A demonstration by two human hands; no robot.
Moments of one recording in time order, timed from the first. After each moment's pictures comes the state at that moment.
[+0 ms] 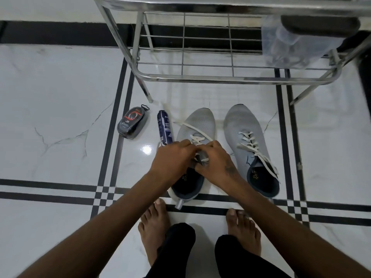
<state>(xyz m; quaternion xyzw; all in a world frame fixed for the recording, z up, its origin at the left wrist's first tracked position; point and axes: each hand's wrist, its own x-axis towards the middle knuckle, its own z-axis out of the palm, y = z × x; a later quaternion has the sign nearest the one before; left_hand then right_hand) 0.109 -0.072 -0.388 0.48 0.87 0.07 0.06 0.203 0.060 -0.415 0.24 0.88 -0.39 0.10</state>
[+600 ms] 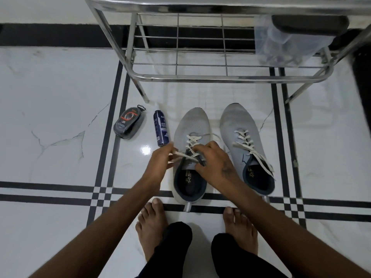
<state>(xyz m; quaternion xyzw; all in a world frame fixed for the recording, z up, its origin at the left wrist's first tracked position) 0.117 -0.081 -0.386 -0.08 0.72 0.57 0.39 0.214 0.063 -0.414 0.22 0.91 -0.35 0.08</state>
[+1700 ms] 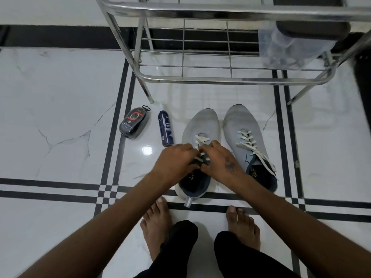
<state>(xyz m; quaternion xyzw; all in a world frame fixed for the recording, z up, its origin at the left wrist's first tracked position) 0.114 -0.074 -0.381 0.52 0.84 0.10 0.13 0.208 0.075 -0.427 0.16 0.93 -0.30 0.13</state>
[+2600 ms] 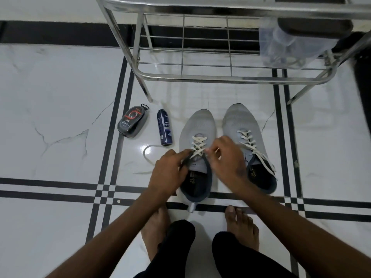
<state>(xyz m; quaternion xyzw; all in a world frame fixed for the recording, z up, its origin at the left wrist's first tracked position) 0.136 -0.099 -0.405 0.33 0.89 0.26 0.18 0.218 0.076 -0.416 0.26 0.90 -0.34 -0.07</state>
